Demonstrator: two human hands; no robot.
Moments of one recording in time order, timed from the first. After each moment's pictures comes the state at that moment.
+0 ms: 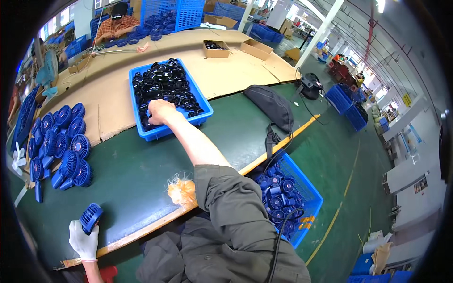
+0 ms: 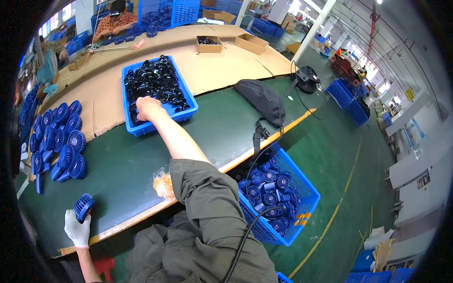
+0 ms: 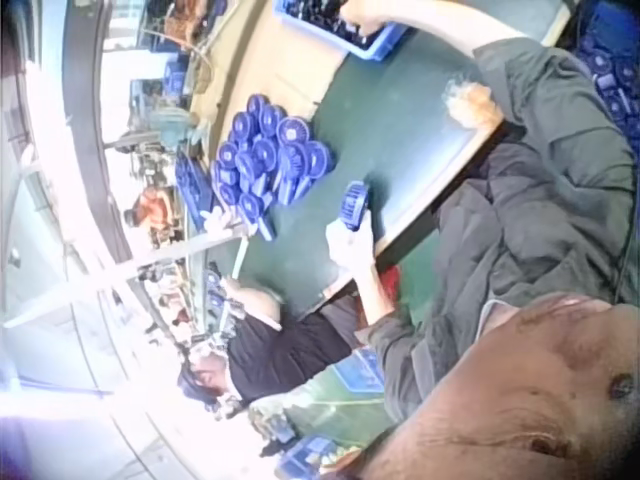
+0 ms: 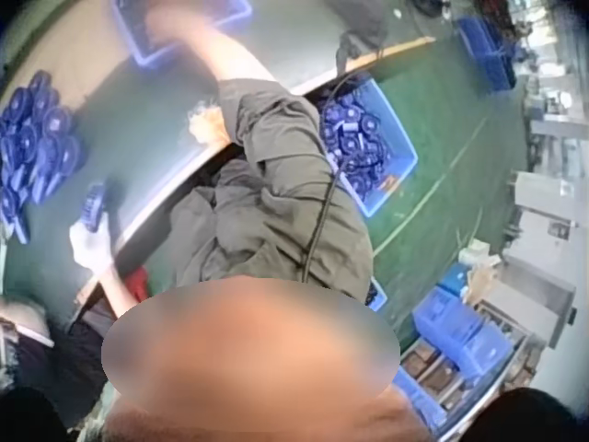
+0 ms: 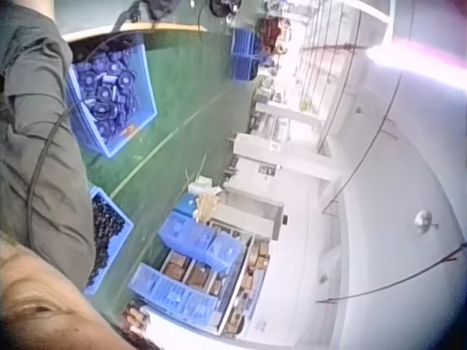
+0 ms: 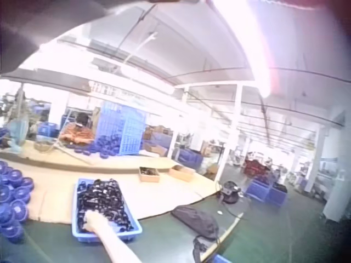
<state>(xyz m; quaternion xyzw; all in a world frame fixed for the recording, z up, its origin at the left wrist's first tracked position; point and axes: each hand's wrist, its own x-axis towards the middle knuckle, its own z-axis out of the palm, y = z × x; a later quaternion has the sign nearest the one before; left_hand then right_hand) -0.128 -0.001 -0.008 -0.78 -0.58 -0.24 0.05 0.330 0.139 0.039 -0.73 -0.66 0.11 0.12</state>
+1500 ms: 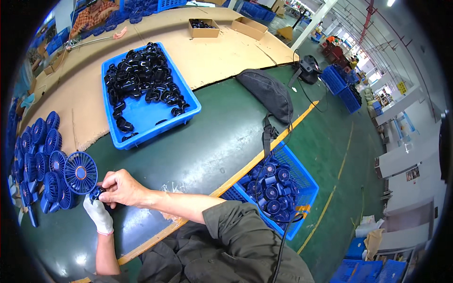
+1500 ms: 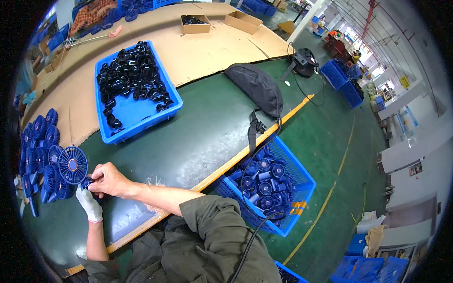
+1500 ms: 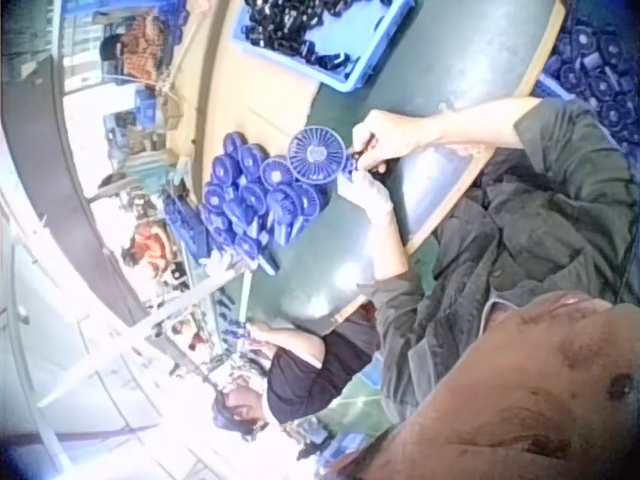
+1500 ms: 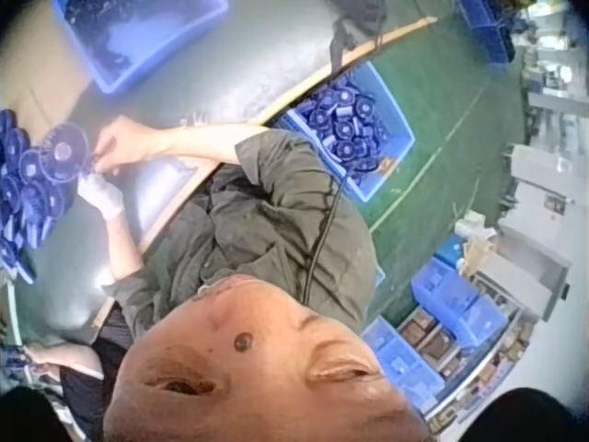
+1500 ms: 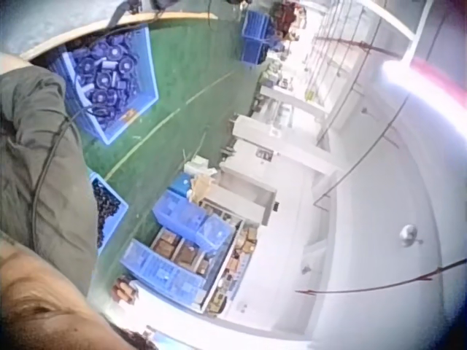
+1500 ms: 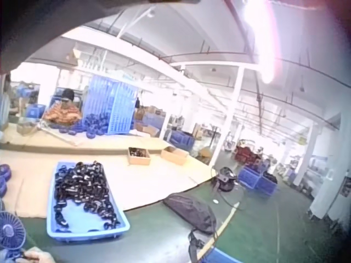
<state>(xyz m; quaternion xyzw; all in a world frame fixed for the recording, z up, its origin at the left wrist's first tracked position) 0.042 0.076 -0.058 -0.63 -0.37 -0.48 -0.48 0.202 0.038 -0.020 -0.31 -0.41 0.62 0.60</state>
